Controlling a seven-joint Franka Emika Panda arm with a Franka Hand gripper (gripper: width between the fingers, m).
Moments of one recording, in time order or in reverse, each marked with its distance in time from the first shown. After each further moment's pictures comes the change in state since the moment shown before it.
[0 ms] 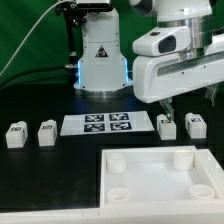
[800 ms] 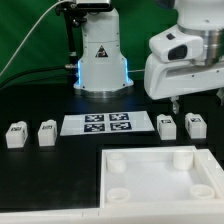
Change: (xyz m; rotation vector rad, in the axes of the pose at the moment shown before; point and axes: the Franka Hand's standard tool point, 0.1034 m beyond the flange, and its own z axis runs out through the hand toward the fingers) arm -0.022 -0.034 0.009 0.028 -0.396 0.249
